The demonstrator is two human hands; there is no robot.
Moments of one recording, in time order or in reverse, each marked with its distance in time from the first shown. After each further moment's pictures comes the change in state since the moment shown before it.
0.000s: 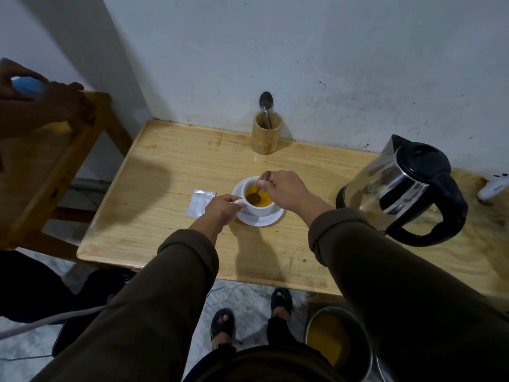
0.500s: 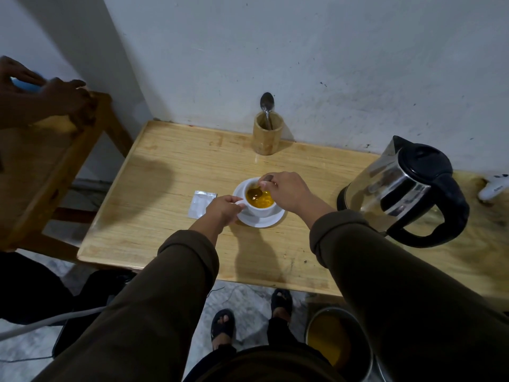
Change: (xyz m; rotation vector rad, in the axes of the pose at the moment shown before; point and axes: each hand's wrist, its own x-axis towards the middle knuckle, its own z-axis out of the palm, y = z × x) left_hand -0.001 0.001 -0.003 0.008 -0.028 -0.003; right_hand -0.003 -0.001 -0.002 -0.017 0.014 0.001
